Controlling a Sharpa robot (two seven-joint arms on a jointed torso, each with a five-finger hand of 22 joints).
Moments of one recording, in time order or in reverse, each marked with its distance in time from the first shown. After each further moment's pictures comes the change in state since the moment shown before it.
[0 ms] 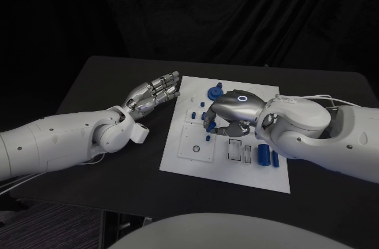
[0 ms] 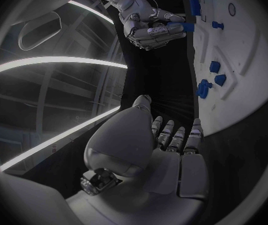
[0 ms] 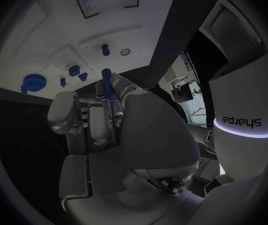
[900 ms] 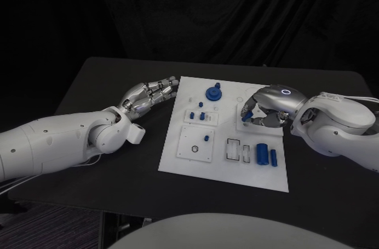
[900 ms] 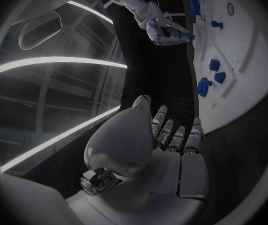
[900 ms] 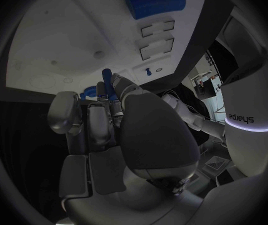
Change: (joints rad) left arm 0.000 -0.019 0.000 0.008 0.000 0.002 0.000; left_hand 0.000 0.000 -0.003 -0.003 -0.004 0.302 0.144 0.041 0.027 0.016 -0.016 0.005 0.000 0.005 0.020 0.000 0.002 0.000 0.022 0.022 0.004 0.040; right arm -0.005 -0.206 -0.001 -0.051 0.037 -0.069 0.001; right_hand 0.000 0.000 -0.007 0.024 -0.001 0.002 -0.010 0.008 -0.016 -0.016 -0.012 0.012 0.000 -0.004 0.004 0.000 0.004 0.000 0.000 0.000 -0.004 0.000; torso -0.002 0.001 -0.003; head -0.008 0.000
